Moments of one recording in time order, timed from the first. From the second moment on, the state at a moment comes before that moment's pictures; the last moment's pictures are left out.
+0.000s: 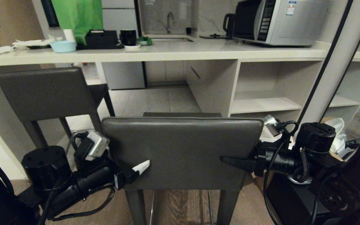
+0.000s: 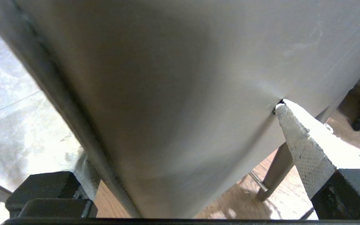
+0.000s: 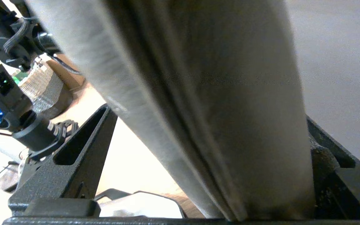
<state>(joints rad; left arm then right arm) -0.36 1.85 -0.23 -1.52 -0.35 0.06 0.31 1.99 -0.55 -1.37 0.95 0.23</state>
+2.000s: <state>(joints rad) -0.20 1.40 -0.01 -1.50 -0.36 0.01 -0.02 1.67 -0.30 -1.38 0.94 0.23</state>
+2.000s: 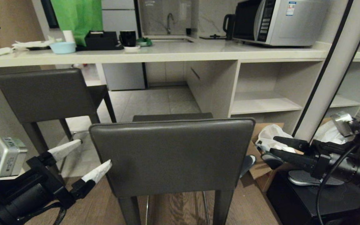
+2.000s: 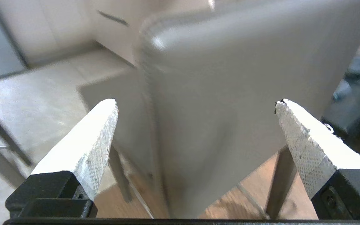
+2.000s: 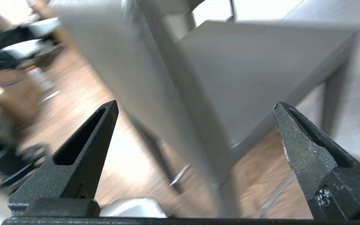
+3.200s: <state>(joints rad) 0.00 0.43 -0.56 -0.04 -0.48 -0.20 -0.07 0.44 -0.51 -0.27 0.53 0.20</state>
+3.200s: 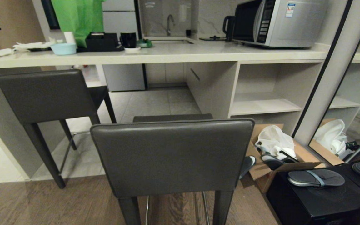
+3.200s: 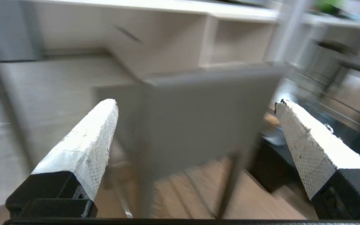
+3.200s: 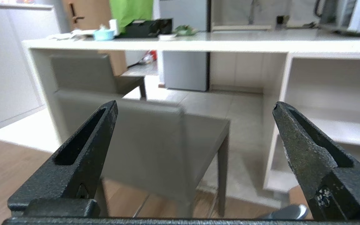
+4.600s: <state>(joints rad) 0.01 0.00 -0.01 0.01 -0.02 0.09 0.01 0.00 -0.01 0.00 0.02 -0.08</state>
